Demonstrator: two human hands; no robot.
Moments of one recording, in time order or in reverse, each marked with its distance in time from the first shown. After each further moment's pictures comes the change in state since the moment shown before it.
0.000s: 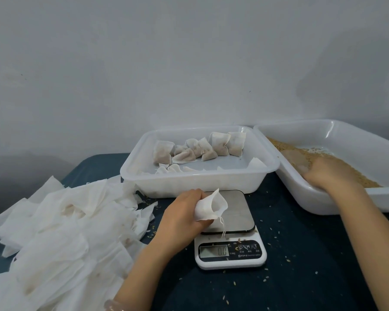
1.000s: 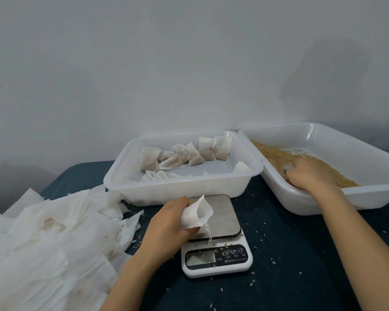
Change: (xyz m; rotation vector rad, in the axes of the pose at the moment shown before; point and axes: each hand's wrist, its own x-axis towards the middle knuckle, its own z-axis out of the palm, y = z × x) left_hand -0.002 -0.002 0.002 0.037 -0.003 0.002; right_hand -0.002 0.002 0.002 0.126 0.057 -0.014
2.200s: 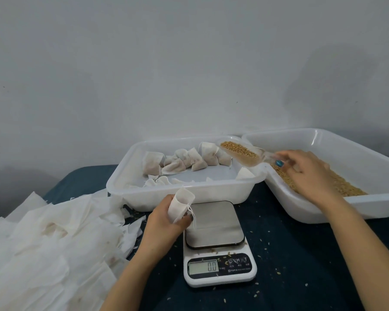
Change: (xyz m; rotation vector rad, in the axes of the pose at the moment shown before) left_hand 0.008 -0.009 -0.005 -0.492 0.151 -0.213; right_hand -0.020 -0.009 -0.004 0.340 0.248 -0.406
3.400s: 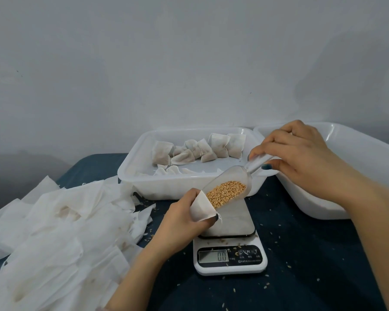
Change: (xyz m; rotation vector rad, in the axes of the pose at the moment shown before) left_hand -0.008 0.009 0.005 0.200 -0.148 0.086; right_hand -0.012 -0.071 -0.030 -0.197 -0.032 -0.778
